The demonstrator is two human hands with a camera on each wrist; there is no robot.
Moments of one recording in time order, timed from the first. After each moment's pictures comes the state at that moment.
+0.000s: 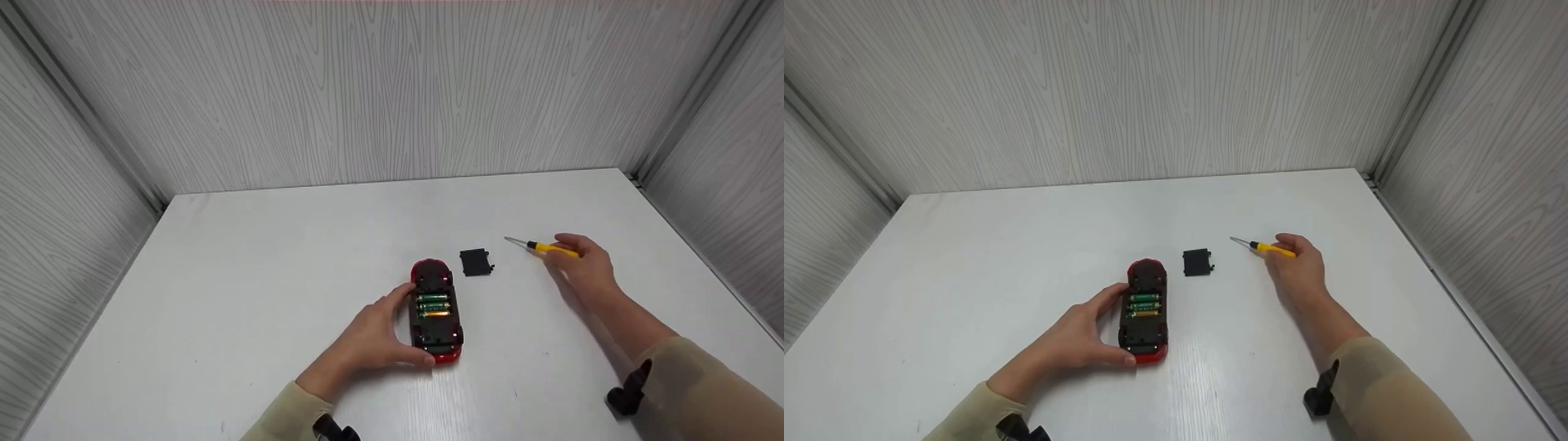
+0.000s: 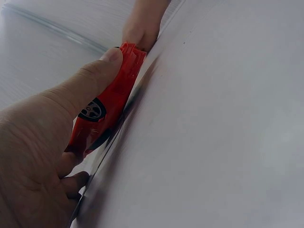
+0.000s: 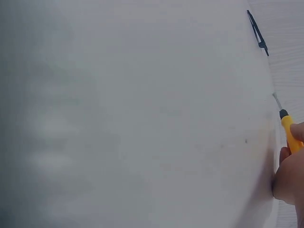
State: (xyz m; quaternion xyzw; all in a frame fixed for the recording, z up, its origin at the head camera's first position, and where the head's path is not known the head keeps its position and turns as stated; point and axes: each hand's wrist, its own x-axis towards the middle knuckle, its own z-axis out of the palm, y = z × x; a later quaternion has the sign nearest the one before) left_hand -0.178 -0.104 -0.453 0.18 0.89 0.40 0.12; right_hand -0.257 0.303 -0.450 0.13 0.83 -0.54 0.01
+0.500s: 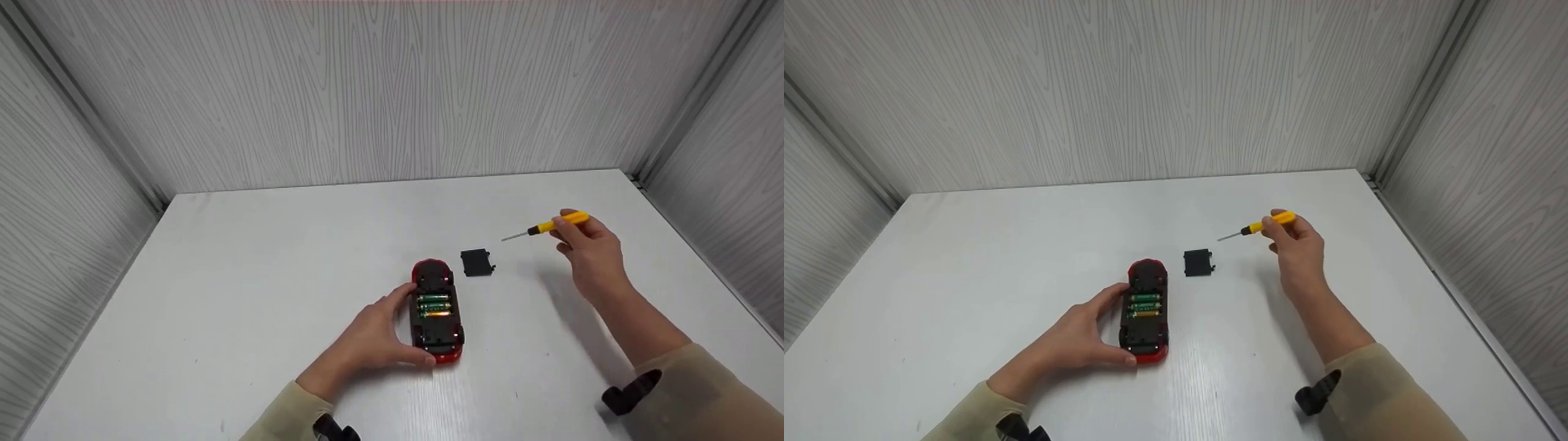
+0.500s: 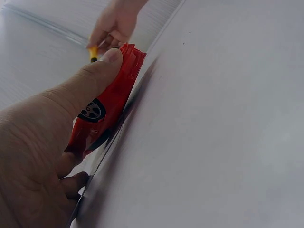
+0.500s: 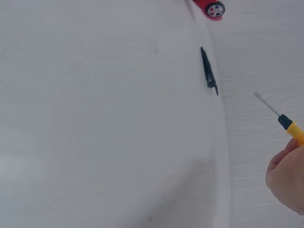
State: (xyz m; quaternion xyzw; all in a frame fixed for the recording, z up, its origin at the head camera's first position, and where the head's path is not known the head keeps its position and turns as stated) left_hand -0.178 -0.102 -0.452 0.18 0.89 0.40 0.12; right_hand -0.244 0.276 -0.395 0.11 0.63 -0.77 -0.05
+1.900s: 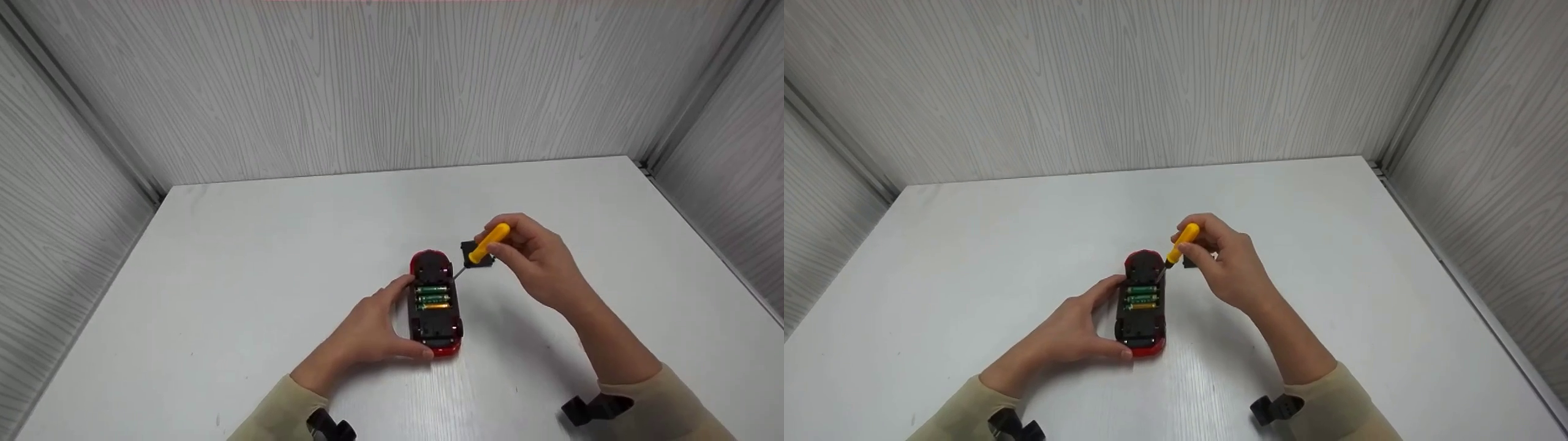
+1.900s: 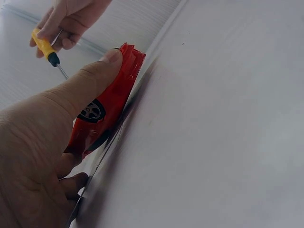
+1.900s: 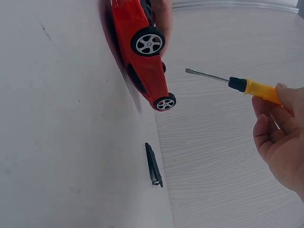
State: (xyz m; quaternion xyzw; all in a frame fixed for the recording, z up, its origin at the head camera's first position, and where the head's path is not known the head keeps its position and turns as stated) left_hand -0.169 -0.114 -0.441 0.19 0.90 0.39 0.11; right_hand -0.192 0.185 -0.361 -0.23 0.82 -0.53 -0.08
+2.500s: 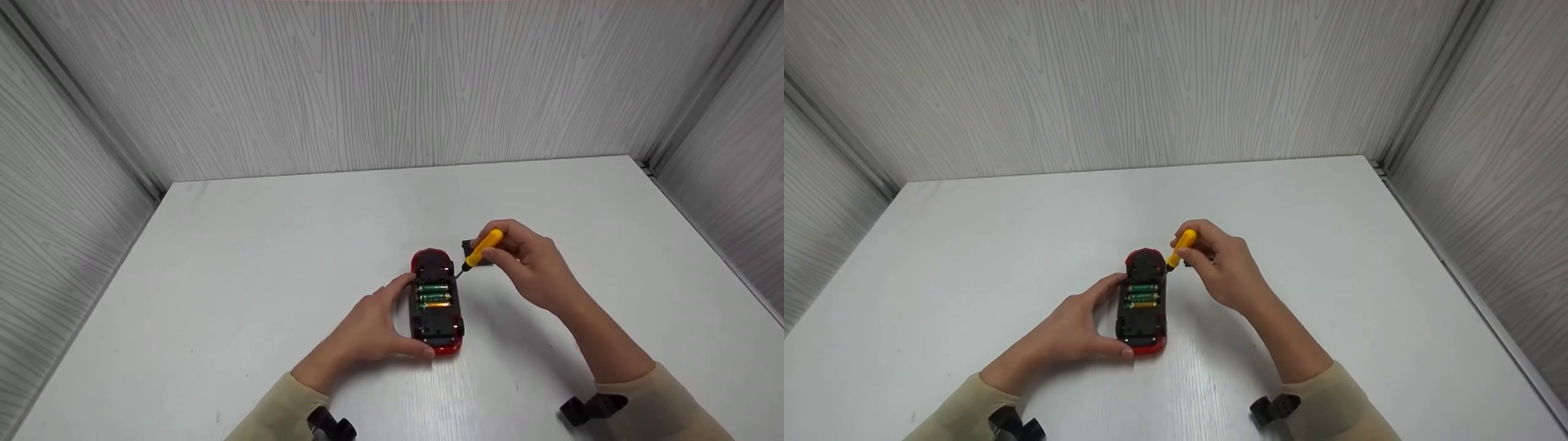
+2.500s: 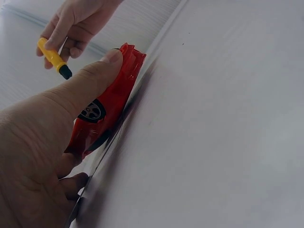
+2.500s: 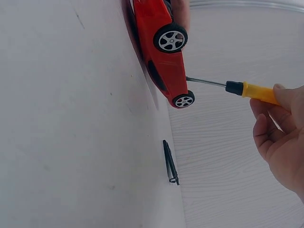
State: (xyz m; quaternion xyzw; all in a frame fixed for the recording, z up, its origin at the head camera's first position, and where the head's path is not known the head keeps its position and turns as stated) left_hand -0.167 -0.112 -0.437 0.18 0.90 0.39 0.12; right_hand -0.195 0.184 -0.374 -0.22 0.84 -0.50 -0.06
